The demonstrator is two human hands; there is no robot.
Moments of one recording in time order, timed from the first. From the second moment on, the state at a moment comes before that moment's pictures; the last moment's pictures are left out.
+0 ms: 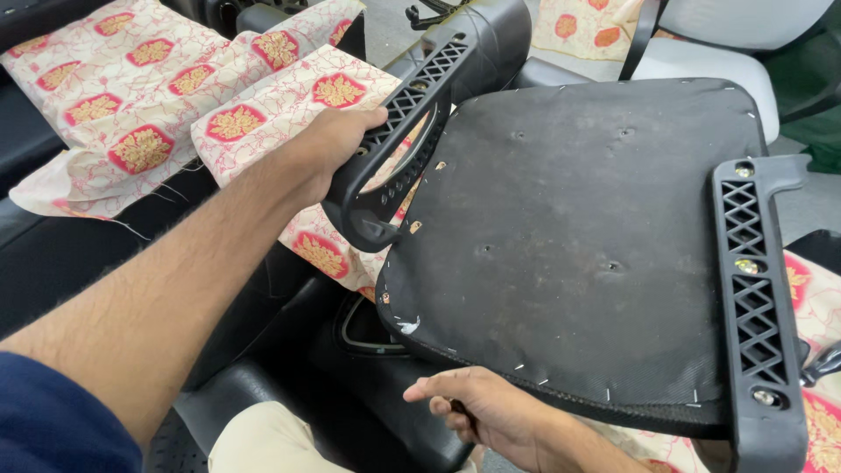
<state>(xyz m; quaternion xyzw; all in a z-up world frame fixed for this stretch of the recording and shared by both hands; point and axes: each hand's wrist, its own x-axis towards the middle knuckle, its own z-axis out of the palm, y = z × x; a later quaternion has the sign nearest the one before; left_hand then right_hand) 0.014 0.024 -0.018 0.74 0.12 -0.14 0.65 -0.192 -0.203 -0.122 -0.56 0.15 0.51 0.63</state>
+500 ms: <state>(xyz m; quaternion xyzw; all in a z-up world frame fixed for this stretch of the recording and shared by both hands) 0.038 0.048 -0.033 0.79 0.10 -0.10 0.59 -0.196 -0.145 -0.168 -0.39 0.41 0.18 0.80</state>
